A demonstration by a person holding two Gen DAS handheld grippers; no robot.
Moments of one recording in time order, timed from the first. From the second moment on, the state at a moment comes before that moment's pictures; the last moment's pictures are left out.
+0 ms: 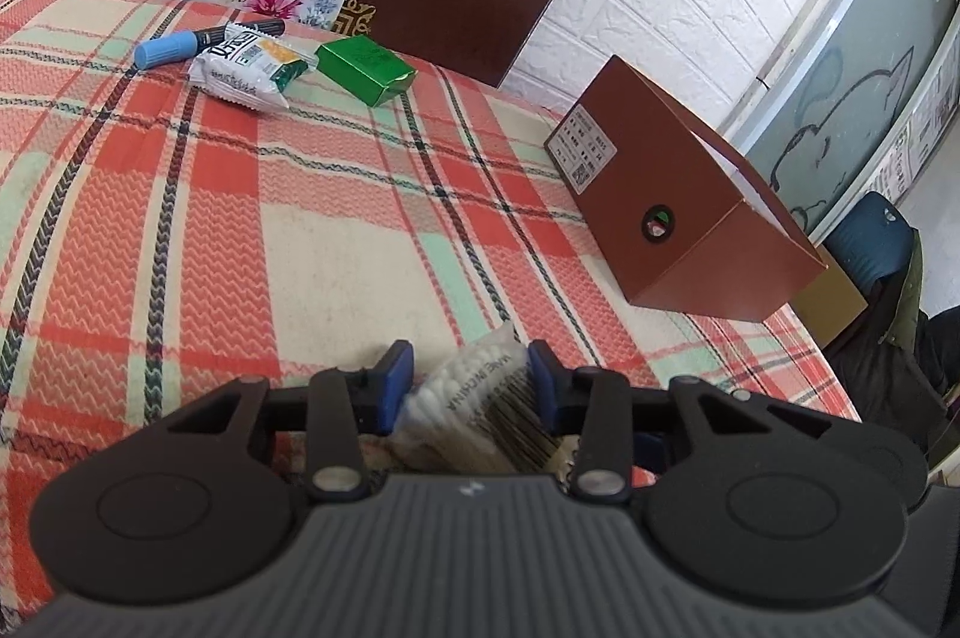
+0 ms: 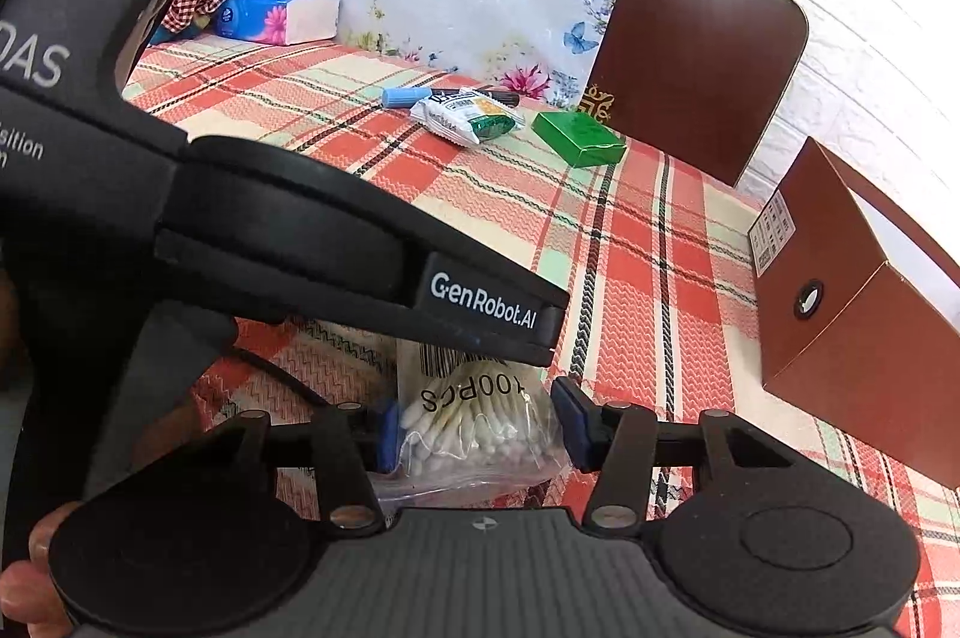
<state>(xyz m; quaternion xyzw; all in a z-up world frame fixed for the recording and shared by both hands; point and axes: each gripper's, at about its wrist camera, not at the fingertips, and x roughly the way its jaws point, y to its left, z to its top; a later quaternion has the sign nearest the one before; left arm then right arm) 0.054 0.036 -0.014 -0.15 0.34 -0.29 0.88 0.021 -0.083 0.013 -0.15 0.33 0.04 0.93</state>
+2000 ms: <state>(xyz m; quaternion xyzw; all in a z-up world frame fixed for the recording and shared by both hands) 0.044 0.013 -0.015 -0.09 0.32 -0.32 0.89 0.011 -0.099 0.003 -0.12 0.31 0.06 0.94</state>
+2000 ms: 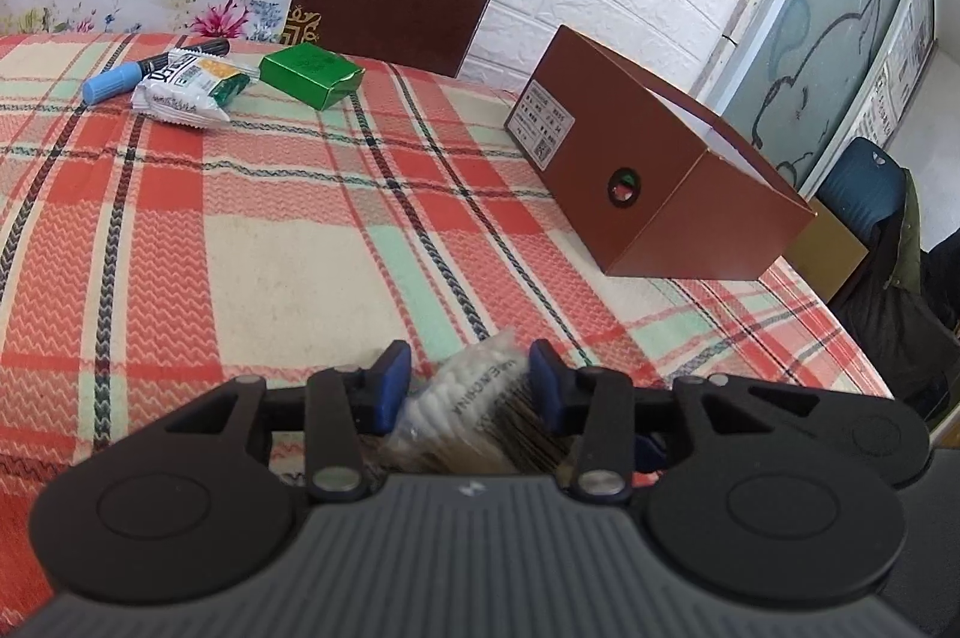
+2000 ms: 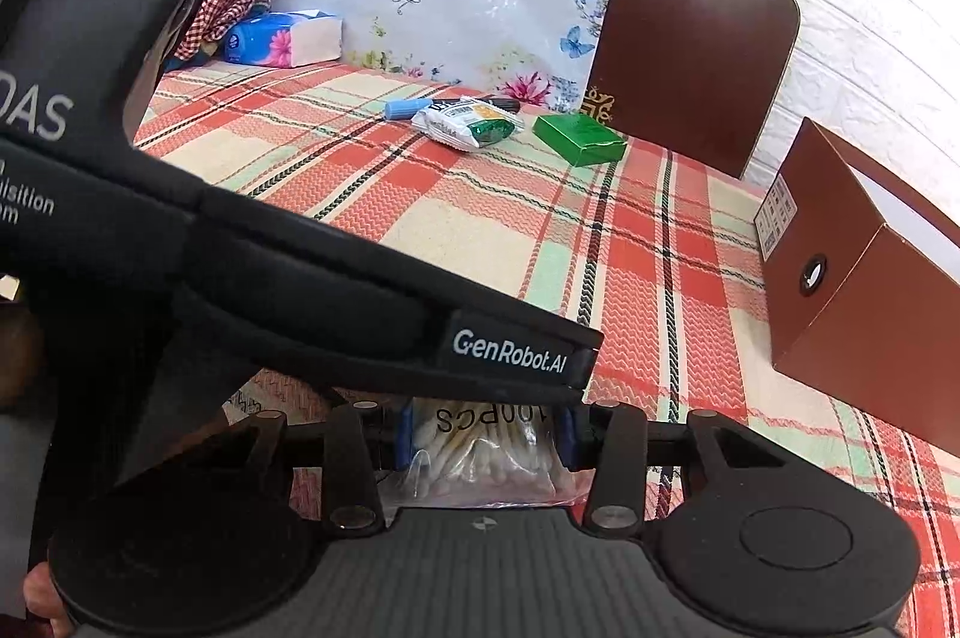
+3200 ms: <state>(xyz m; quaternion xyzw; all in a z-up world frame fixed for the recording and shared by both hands) 0.090 -0.241 0.119 0.10 0.20 -0.35 0.91 0.060 -0.308 0.064 -0.06 0.13 -0.13 0.98</state>
